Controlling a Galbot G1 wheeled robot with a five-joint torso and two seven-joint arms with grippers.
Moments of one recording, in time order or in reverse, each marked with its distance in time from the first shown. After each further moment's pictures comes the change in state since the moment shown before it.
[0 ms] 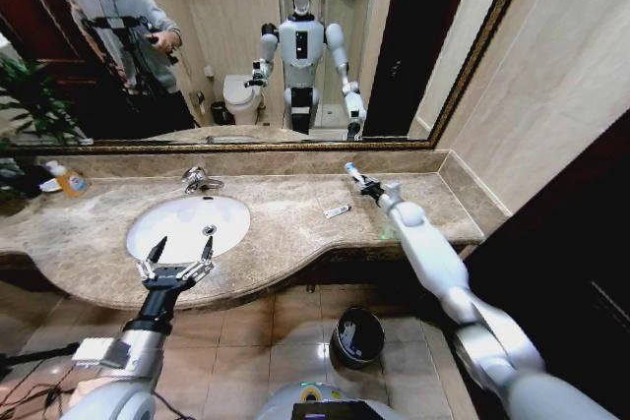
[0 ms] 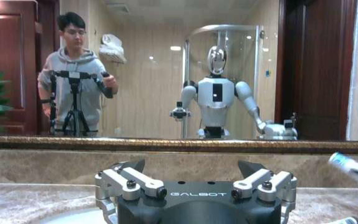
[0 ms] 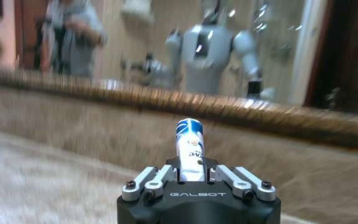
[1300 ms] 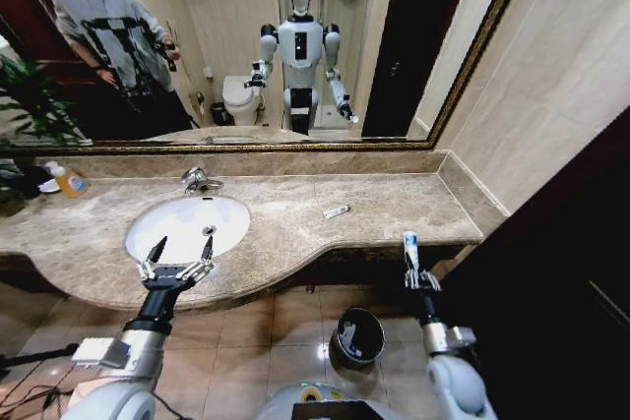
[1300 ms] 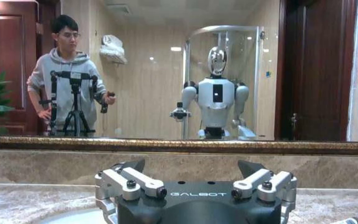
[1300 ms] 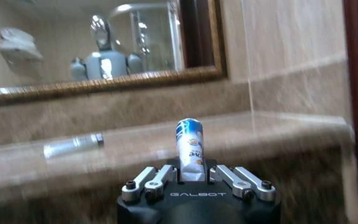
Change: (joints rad) left arm 0.000 0.000 0.000 0.000 0.000 0.000 0.000; right arm -0.963 0.376 0.374 0.376 -0.090 0.528 0.158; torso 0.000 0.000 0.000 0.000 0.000
